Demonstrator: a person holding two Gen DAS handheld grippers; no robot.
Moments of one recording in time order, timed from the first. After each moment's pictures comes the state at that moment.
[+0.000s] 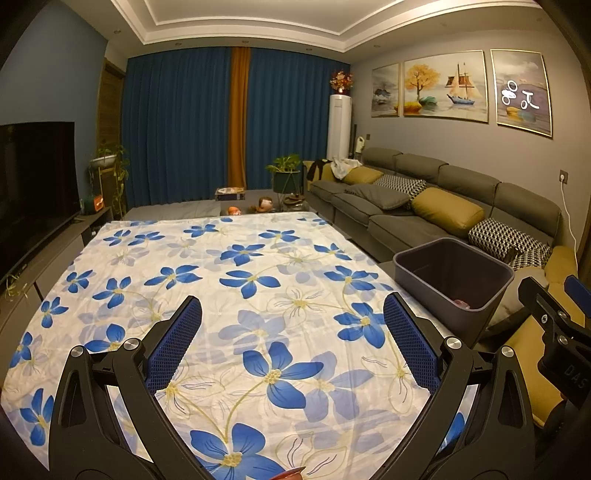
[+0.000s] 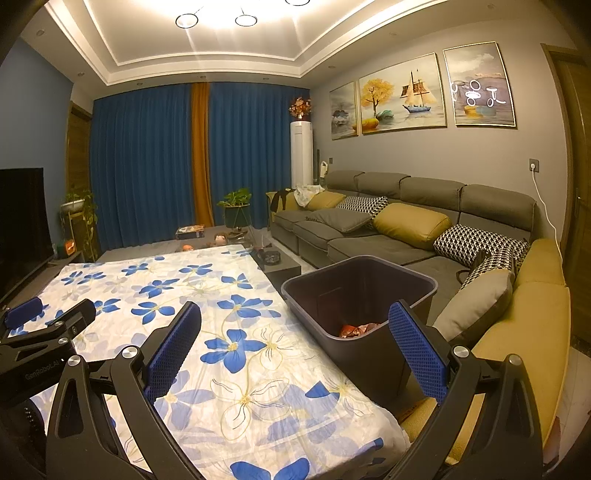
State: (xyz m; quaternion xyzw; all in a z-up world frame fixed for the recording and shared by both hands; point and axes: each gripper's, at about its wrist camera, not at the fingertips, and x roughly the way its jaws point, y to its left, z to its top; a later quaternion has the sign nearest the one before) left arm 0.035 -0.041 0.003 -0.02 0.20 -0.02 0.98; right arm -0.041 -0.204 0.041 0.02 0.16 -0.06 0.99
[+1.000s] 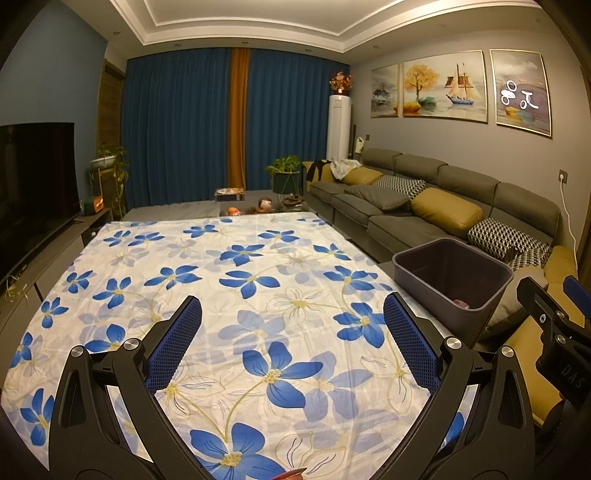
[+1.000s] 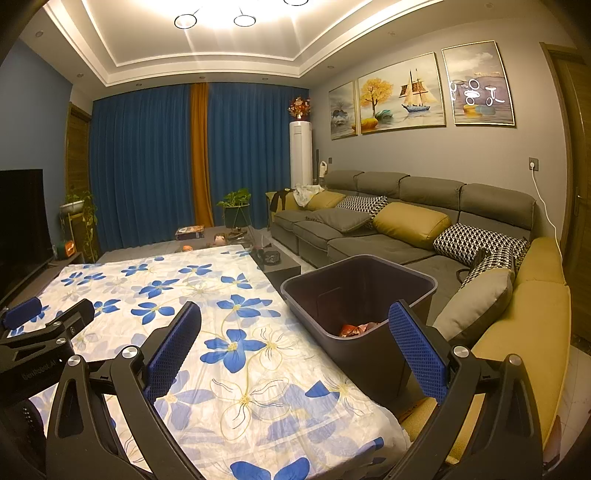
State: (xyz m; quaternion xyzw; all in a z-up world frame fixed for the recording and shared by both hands) left arm 0.035 -0.042 0.007 -0.01 0.20 -0.02 0.98; right arm -0.041 -0.205 0.042 0.02 0.16 -0.06 0.99
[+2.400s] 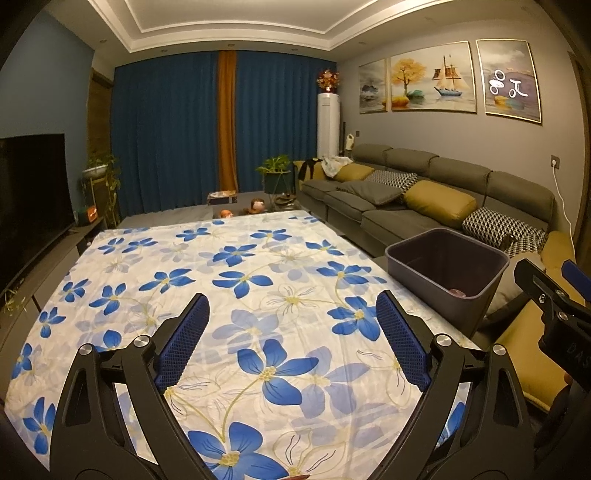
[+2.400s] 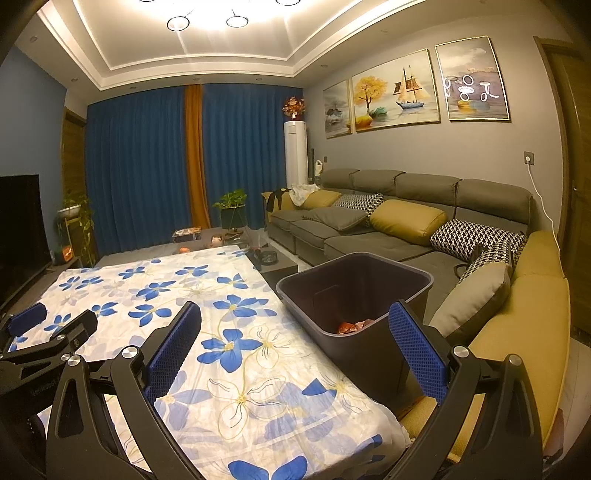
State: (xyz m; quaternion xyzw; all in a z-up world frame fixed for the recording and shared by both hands) left arm 0.031 -0.048 0.000 0.01 0.20 -0.03 0.98; right arm -0.047 -0.208 0.039 0.03 0.15 -0.07 0.99
